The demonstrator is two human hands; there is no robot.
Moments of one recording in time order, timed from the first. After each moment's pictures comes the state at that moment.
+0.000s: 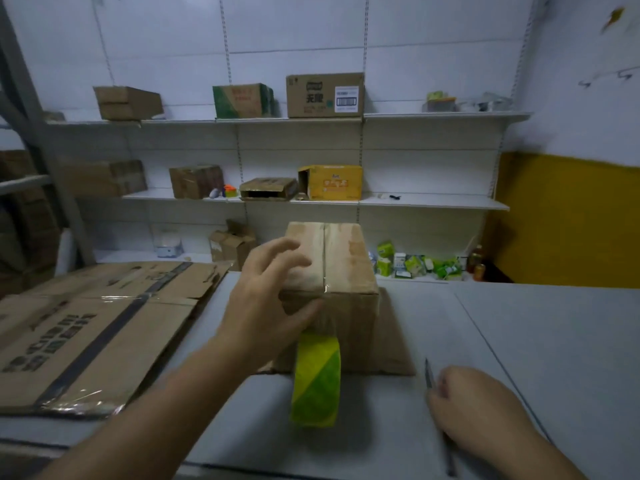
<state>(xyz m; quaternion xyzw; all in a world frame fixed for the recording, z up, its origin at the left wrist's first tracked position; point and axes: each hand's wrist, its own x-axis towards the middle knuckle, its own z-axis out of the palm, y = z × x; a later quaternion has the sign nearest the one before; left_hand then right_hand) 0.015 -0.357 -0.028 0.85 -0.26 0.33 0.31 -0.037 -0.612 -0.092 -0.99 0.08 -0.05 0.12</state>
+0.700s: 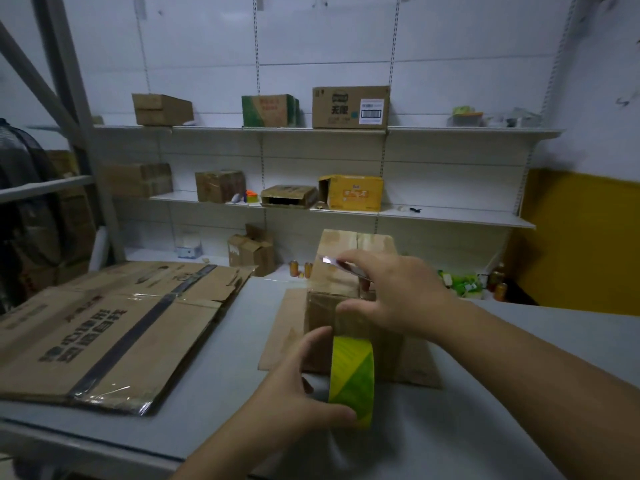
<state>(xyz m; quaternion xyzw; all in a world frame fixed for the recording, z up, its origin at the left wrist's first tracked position) -0.016 -0.355 -0.075 0.80 -0.15 -0.05 0.58 0.030 -0.532 0.019 -0.94 -0.26 -0.22 0.05</state>
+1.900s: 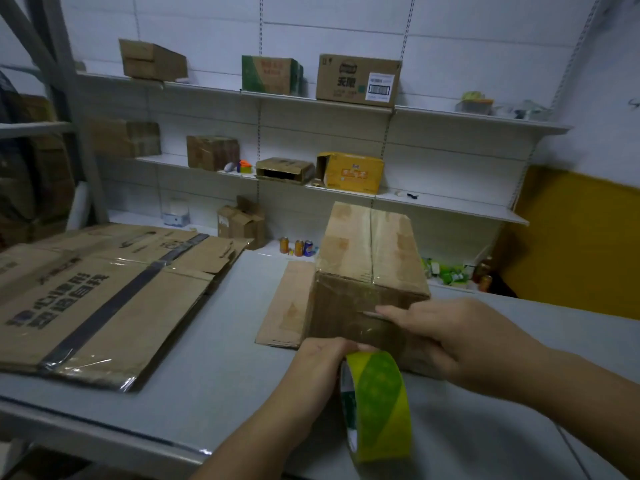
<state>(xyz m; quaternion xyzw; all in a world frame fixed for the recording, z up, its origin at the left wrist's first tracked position) 0.000 -0.390 -0.088 0.67 -0.08 -0.07 0.73 0.014 -0.584 -0.019 -0.88 -0.43 -0.20 -0.01</state>
